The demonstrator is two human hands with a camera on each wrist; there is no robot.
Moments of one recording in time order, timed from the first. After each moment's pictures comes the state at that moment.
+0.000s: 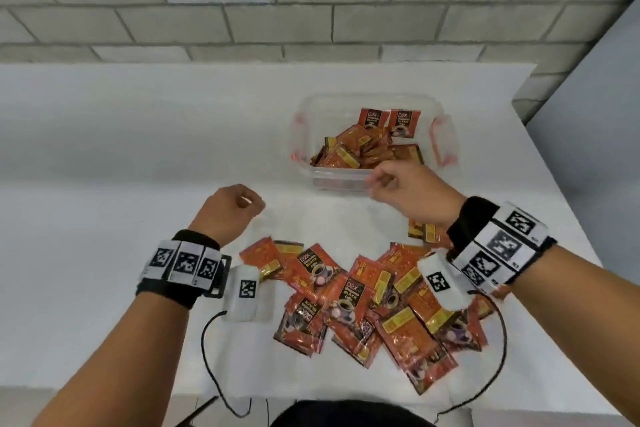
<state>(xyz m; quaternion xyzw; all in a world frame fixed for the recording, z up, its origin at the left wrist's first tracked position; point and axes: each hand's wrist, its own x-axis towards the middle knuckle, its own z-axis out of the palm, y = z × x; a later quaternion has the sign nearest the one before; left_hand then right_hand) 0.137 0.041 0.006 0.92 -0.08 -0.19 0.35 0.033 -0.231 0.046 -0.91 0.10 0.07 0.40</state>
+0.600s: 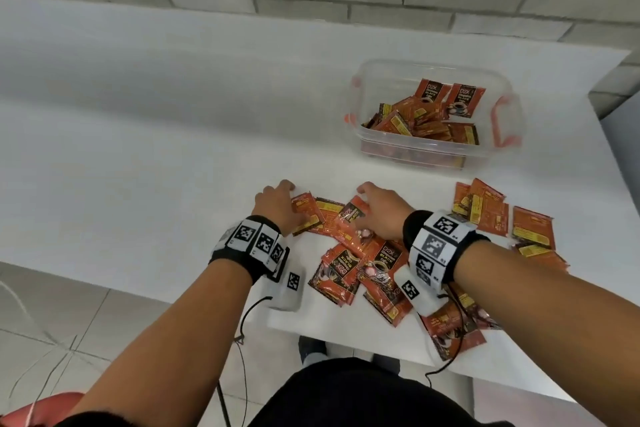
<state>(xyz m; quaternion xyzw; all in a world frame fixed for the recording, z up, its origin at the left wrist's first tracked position) 0.091 0.058 -0.052 0.96 -0.02 -0.23 0.18 0.037 -0.134 -0.025 -0.93 0.07 0.25 0.27</state>
